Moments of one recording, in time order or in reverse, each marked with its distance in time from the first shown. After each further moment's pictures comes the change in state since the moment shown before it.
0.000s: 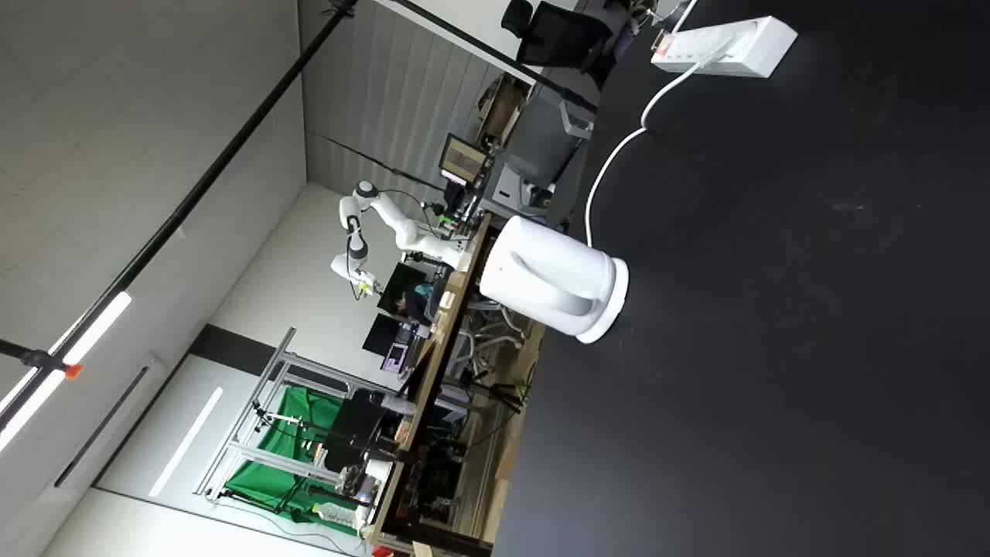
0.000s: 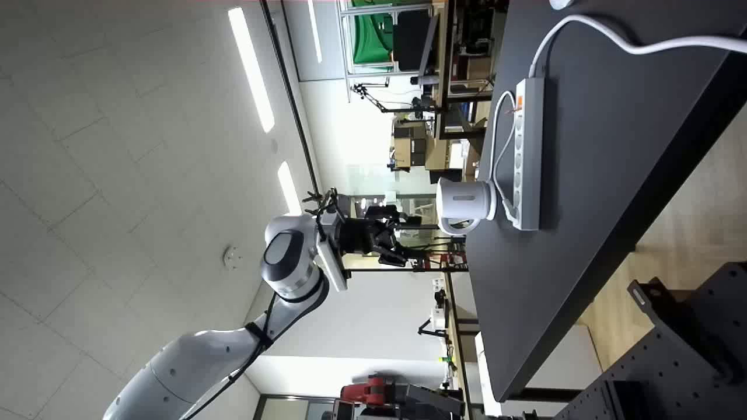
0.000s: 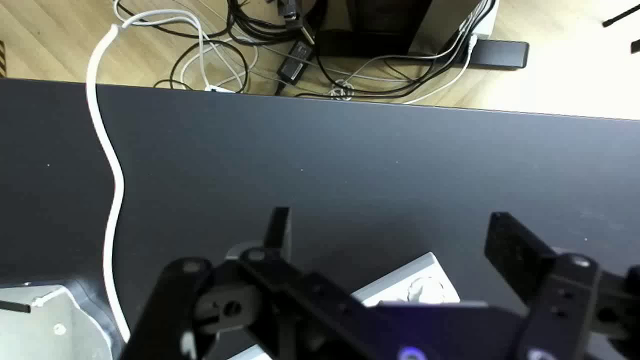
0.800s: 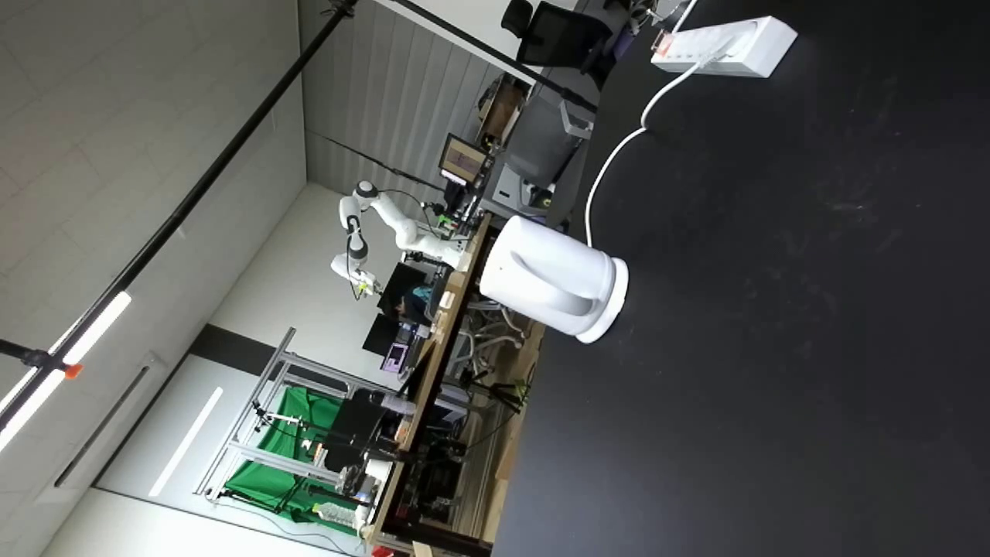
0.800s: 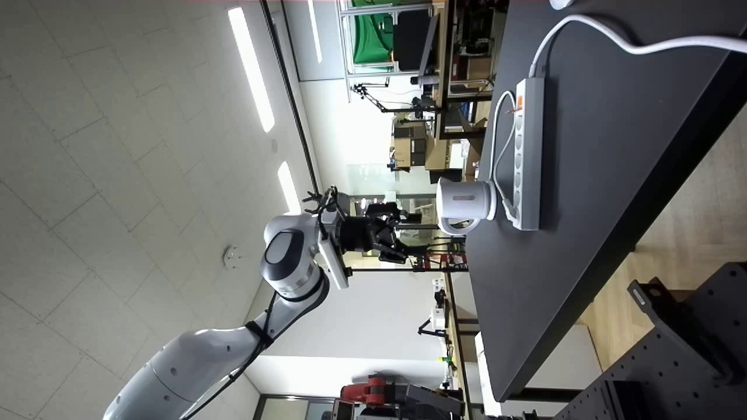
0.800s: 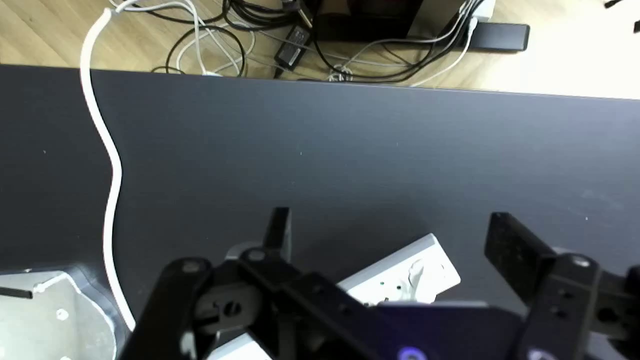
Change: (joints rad) arm 0.000 0.007 -0.006 0.001 0.013 0.044 0.001
